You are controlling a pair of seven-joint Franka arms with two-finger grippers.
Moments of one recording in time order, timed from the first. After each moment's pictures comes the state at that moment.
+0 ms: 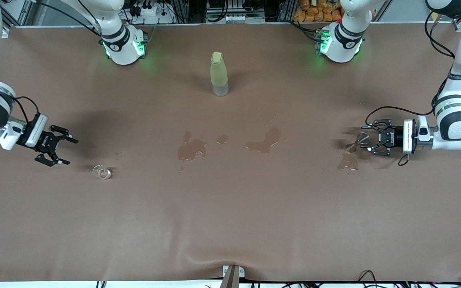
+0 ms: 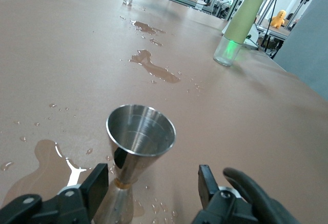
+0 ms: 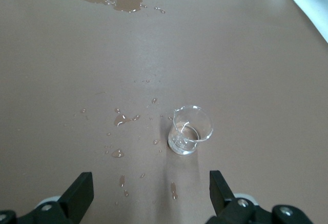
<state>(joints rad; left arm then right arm) 0.43 0.65 -0.04 -1.91 -0.83 1.65 2.32 -0.23 0.40 -0.19 -2.07 0.96 2.08 -2.65</state>
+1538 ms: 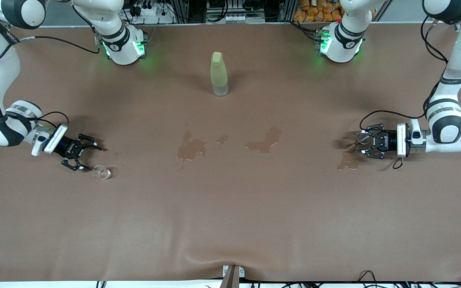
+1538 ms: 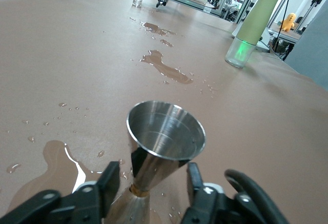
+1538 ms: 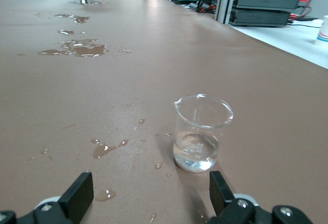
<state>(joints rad) 0.41 0.68 -0.04 -1.91 -0.88 1.70 2.33 -0.29 0.69 -0.19 -2.02 1.38 1.85 -2.79</state>
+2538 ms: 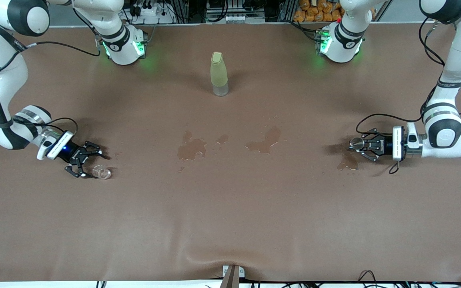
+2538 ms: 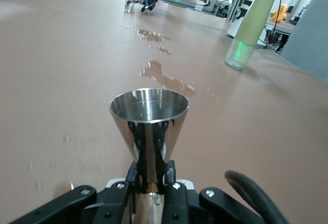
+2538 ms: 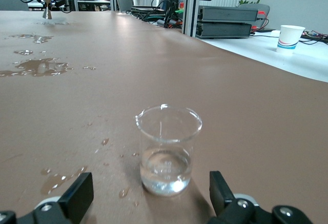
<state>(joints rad) 0.39 0.68 -0.12 -1.85 -0.88 1.71 2.33 -0.26 0.75 -0.17 -2.00 1.58 1.84 -2.80</state>
